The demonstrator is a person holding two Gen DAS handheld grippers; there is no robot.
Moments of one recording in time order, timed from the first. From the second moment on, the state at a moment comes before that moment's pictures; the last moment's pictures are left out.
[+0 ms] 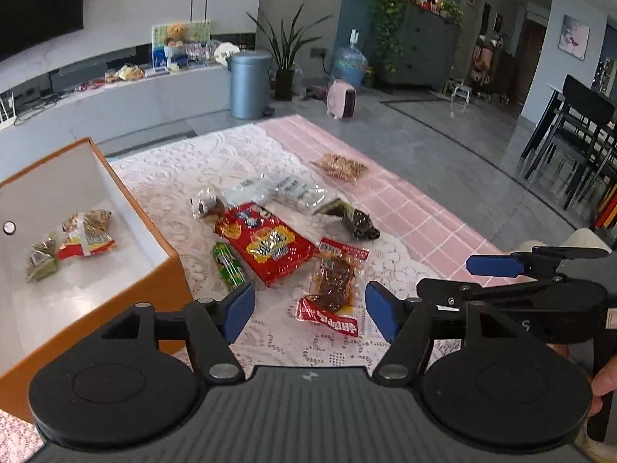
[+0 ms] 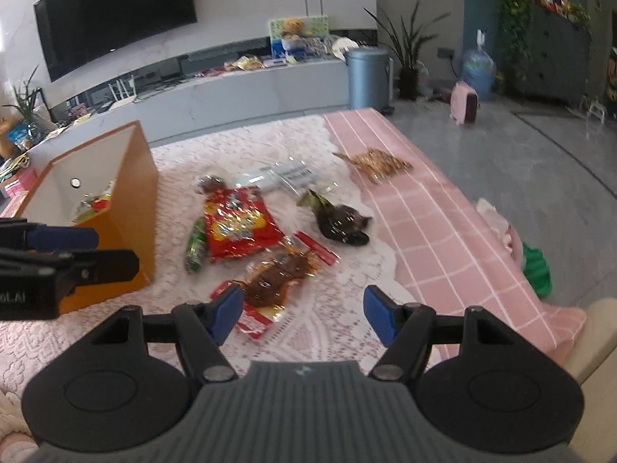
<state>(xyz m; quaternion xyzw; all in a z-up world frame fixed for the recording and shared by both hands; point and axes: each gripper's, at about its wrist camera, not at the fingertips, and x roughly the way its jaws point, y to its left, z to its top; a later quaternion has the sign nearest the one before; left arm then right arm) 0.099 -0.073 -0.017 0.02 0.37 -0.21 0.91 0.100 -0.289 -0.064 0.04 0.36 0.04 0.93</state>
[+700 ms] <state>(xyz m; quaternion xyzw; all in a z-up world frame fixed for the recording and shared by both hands) 0.201 -0.096 -0.040 -0.01 0.46 -0.17 0.87 0.198 -0.288 -0.098 0.09 0.44 0.04 0.89</state>
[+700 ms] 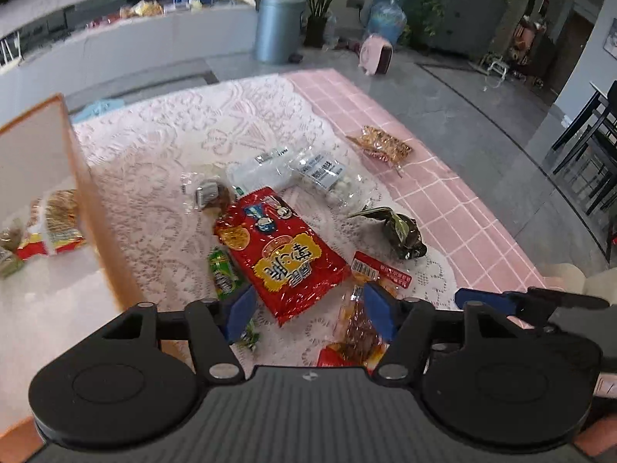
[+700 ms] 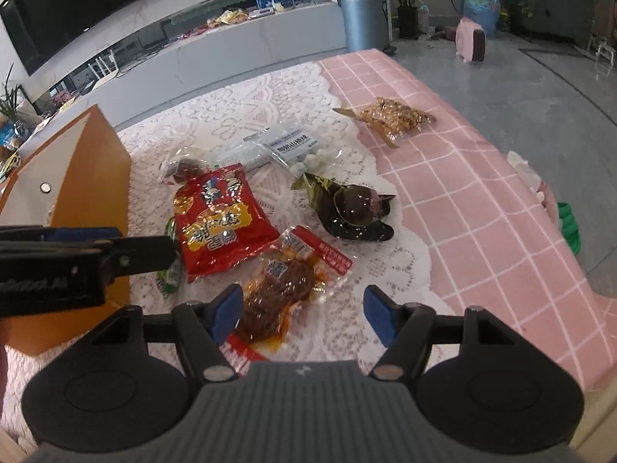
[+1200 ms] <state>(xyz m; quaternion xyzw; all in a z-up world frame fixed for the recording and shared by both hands) 0.261 -0.112 -0.085 -0.05 0.54 -0.09 0.84 0.249 -0.312 -0.135 0.15 0.46 0.02 0.87</state>
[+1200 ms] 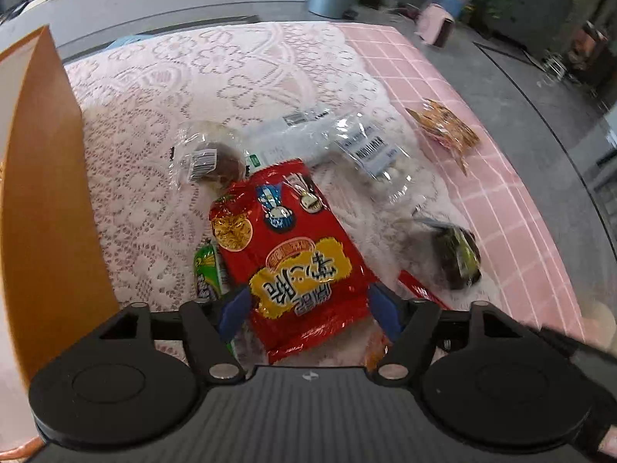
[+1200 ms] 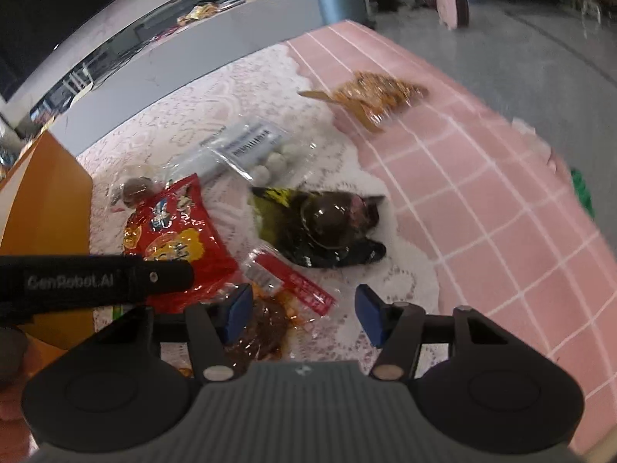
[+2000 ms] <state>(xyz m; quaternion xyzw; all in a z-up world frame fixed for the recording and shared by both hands) 0.280 -0.134 -0.111 -0.01 0.52 -0.04 0.85 0.251 -0.319 -0.142 0.17 0.44 0.02 0.88</state>
